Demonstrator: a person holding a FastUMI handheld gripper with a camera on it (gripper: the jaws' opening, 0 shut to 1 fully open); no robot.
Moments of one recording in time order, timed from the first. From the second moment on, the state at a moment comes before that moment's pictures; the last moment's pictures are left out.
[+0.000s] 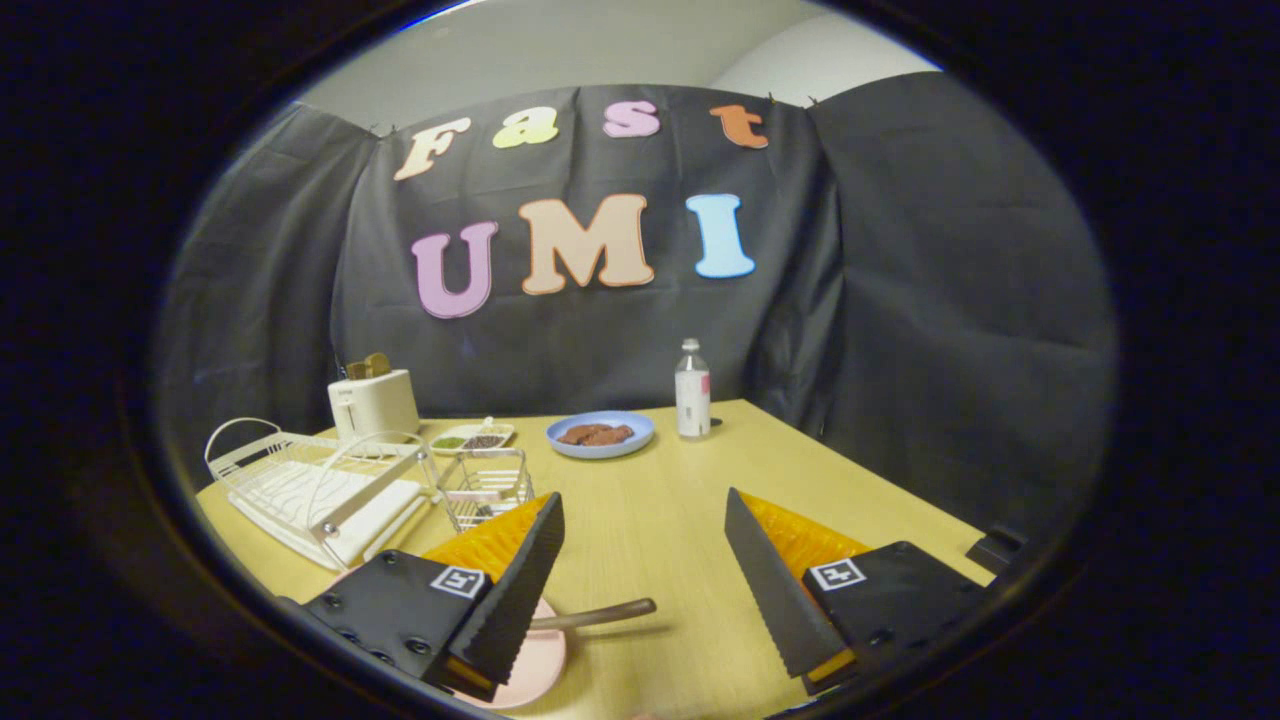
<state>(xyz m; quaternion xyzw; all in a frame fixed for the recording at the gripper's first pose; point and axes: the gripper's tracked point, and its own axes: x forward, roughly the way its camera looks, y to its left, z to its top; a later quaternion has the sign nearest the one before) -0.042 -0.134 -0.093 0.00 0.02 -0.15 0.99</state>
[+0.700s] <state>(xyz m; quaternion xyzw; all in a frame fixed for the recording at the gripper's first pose) -0.077 -0.051 -0.045 0.07 -0.04 -0.01 1.00</state>
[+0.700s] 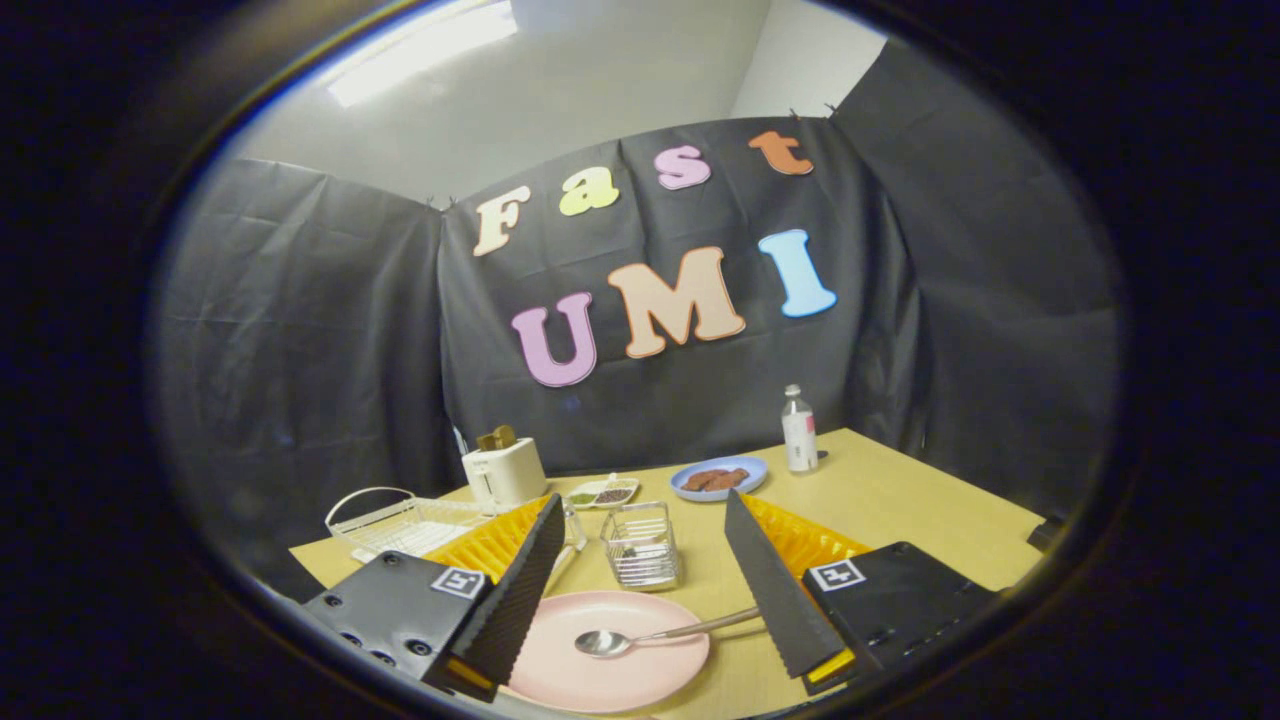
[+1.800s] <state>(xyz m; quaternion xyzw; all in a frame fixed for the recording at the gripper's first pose) -0.060 -0.042 -0.066 0.05 -0.02 -0.01 1.00</state>
